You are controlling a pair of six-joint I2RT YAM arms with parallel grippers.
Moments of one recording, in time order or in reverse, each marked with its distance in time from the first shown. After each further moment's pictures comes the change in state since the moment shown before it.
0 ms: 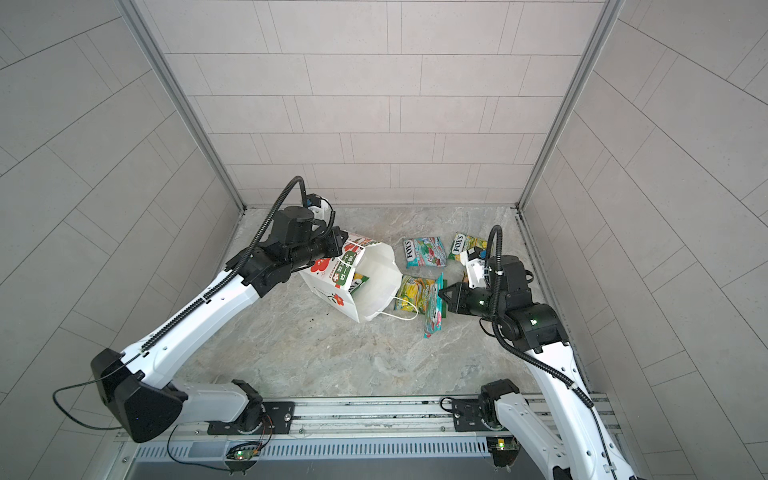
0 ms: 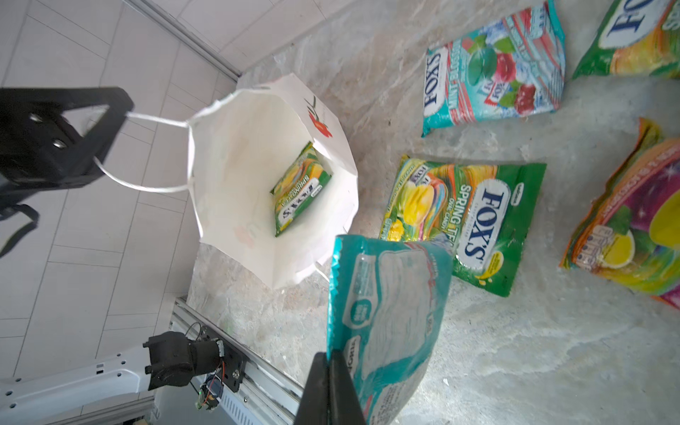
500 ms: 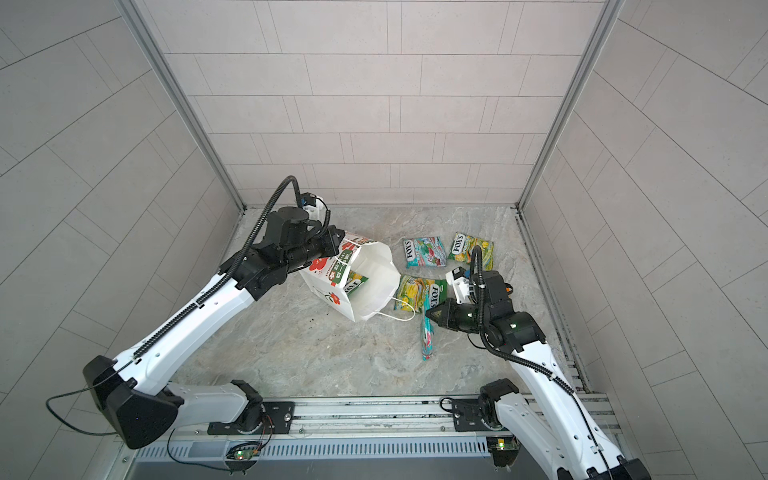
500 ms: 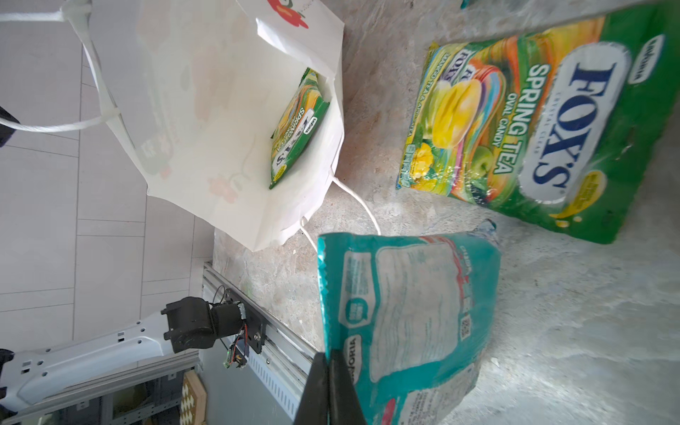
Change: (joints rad) left arm 0.000 -0.028 -0.008 0.007 -0.017 -0.008; right arm 0.080 0.000 -0.259 0.218 -0.122 0.148
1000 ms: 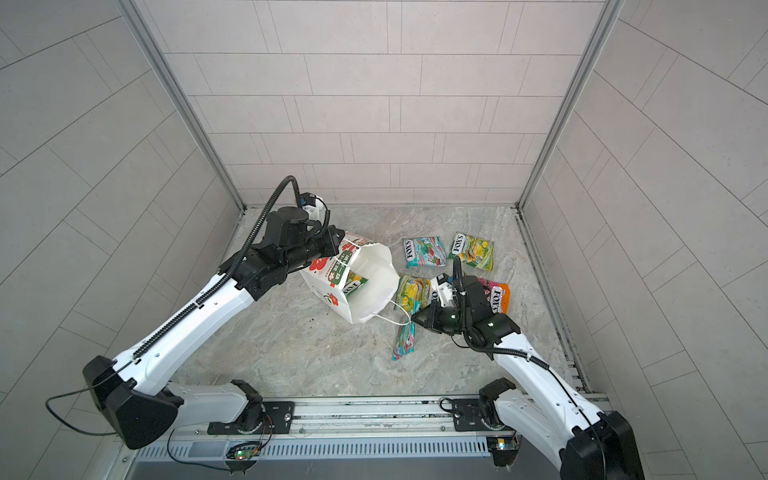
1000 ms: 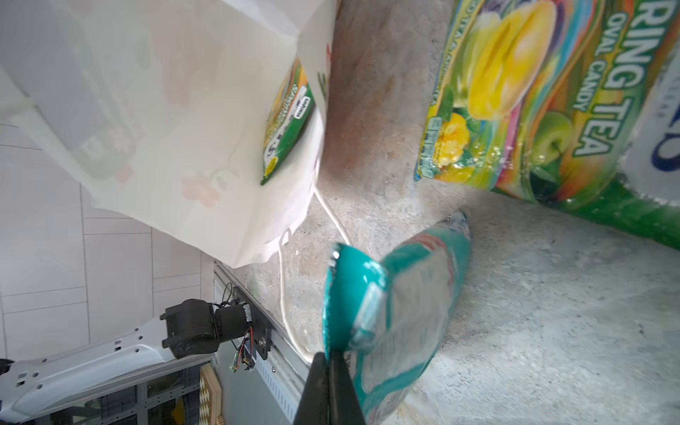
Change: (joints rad) left arm 0.000 -0.002 -0.003 0.000 0.000 -0.002; right arm 0.084 0.119 -0.159 0.277 0.012 0.097
